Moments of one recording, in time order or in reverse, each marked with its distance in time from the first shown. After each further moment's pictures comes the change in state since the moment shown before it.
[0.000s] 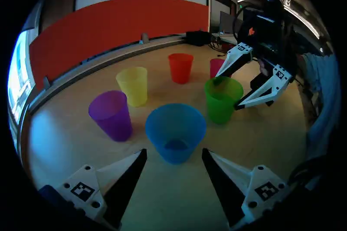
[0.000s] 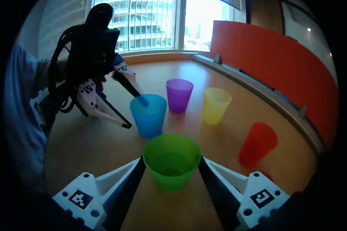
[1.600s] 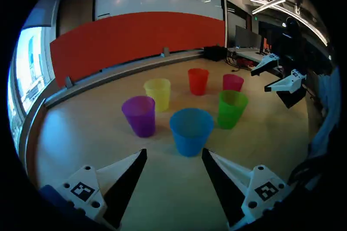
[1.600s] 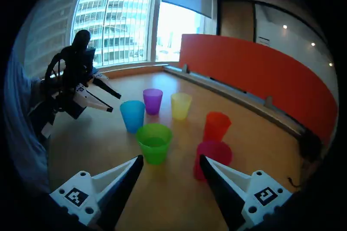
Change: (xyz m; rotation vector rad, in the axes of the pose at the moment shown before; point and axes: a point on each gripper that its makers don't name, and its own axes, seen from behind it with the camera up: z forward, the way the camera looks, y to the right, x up) left arm 0.007 -0.024 -0.053 0.157 0.123 -0.061; right arm -0.012 0.018 -0.109 -0.235 0.112 0.095
